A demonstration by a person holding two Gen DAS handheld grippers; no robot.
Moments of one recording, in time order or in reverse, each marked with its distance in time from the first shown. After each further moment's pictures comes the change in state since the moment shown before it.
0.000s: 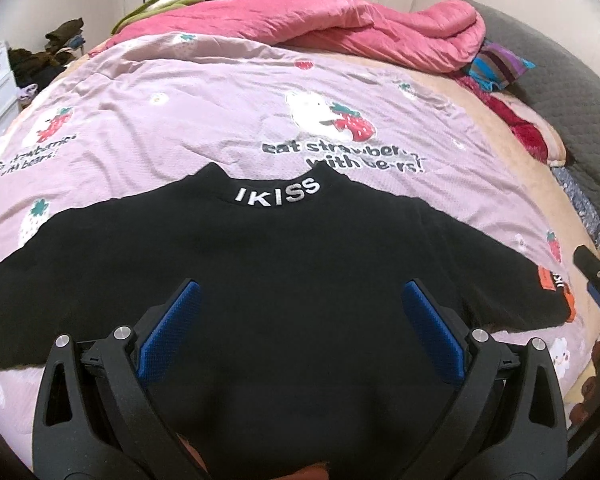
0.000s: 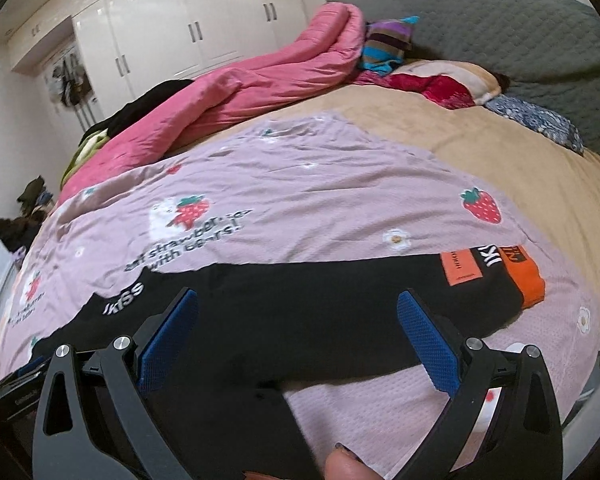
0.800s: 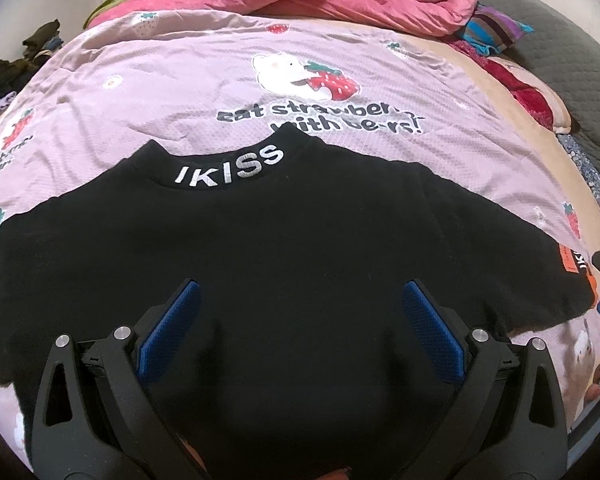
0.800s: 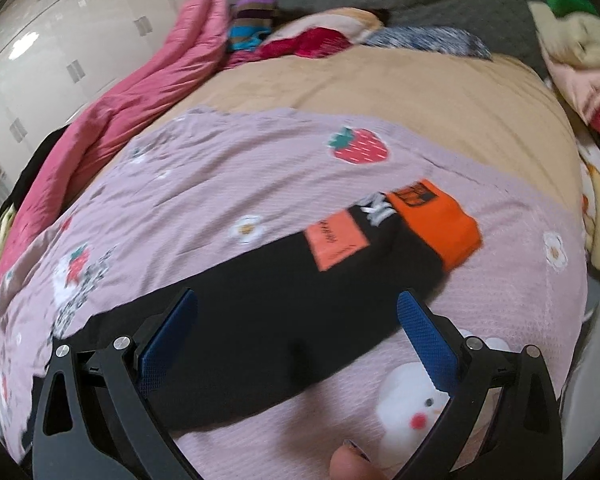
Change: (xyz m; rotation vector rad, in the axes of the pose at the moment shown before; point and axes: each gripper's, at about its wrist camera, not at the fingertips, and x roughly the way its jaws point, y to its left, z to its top) left arm 0.063 -0.030 -0.004 0.058 0.084 0.000; right arm 0.051 -0.124 -0.018 0.380 0.069 -0.232
